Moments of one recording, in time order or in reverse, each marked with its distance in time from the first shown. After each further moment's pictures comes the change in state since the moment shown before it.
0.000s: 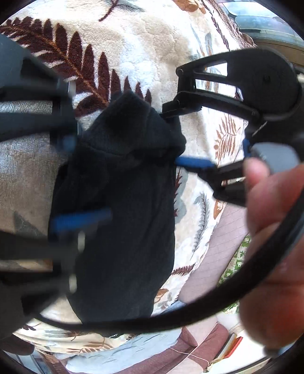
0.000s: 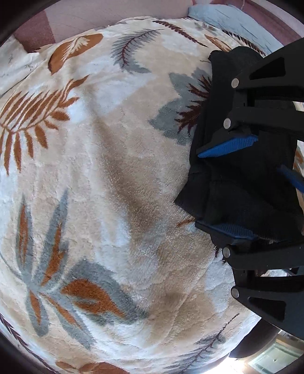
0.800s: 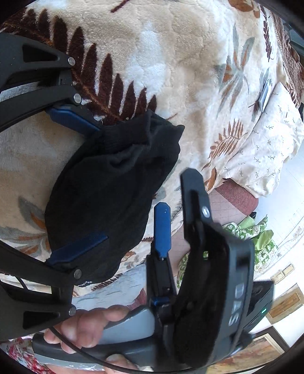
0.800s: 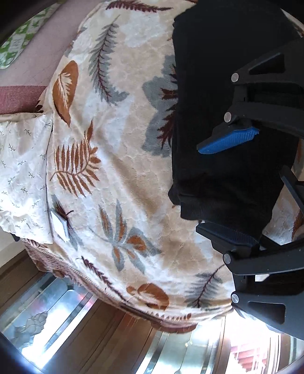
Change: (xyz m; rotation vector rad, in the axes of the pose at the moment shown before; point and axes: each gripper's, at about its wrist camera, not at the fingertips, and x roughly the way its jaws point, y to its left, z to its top) left arm -0.026 0.054 -0.002 -0.260 -0.053 -0.308; right arm -0.044 -0.050 -0.112 0.234 -0.536 0.397
